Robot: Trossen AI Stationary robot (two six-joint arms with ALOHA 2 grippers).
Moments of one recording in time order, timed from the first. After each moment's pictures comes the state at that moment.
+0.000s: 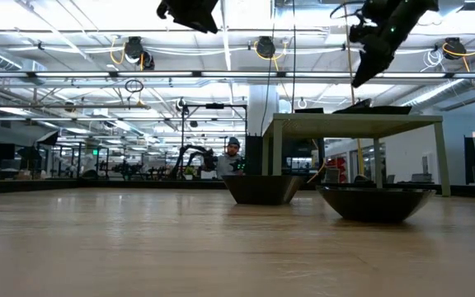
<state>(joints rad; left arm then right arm) 0.27 1.42 1.40 -0.24 -0.63 0.22 -1.06 1.18 1.26 -0.92 -0.24 -0.49</state>
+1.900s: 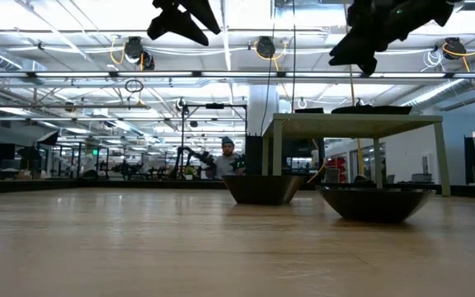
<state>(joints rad) 0.05 1.43 1.40 -0.67 -0.26 -0.51 -0.74 0.91 0.89 -0.44 -0.52 0.07</state>
